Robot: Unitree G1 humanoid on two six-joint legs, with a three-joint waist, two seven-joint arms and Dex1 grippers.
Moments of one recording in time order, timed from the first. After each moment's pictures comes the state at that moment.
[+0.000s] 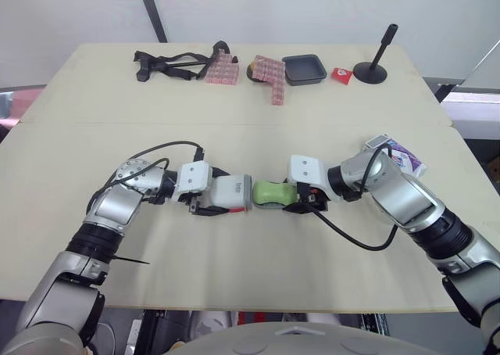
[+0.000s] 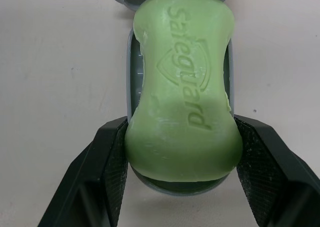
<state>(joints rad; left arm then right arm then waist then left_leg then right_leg) -0.43 0.59 -0.25 0.23 -0.12 -0.15 -1.30 -0.59 -0.63 0.52 -0.27 0.06 0.71 1.10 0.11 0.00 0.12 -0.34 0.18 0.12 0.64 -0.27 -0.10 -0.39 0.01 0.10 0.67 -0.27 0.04</state>
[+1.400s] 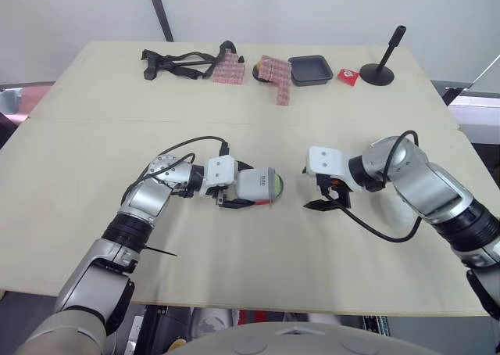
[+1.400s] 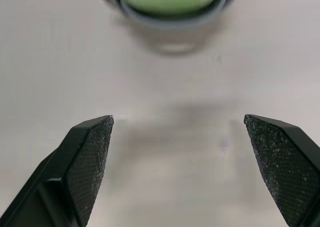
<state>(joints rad) -0.52 0.44 -0.31 0.30 -0.07 -0.16 -1.23 -0.60 -0.79 0.49 -0.26 0.05 0.68 1.16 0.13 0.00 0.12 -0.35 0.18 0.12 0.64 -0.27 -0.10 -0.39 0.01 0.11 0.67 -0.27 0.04</state>
